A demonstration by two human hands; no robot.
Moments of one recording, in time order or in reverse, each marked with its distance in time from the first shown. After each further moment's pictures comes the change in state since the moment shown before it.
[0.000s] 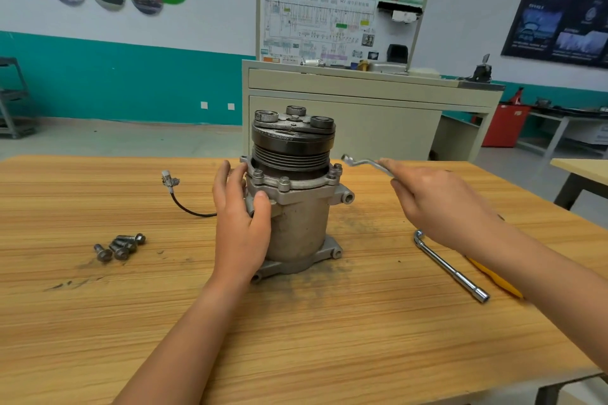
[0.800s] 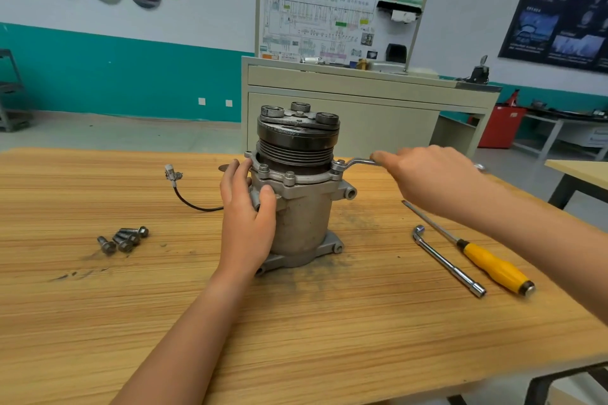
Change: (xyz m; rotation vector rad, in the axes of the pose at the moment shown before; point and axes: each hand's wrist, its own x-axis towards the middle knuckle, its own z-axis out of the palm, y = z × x) left_hand 0.001 0.001 0.001 0.005 -0.016 -0.032; right_hand 0.031 -0.005 -0.011 -0.416 -0.166 -0.051
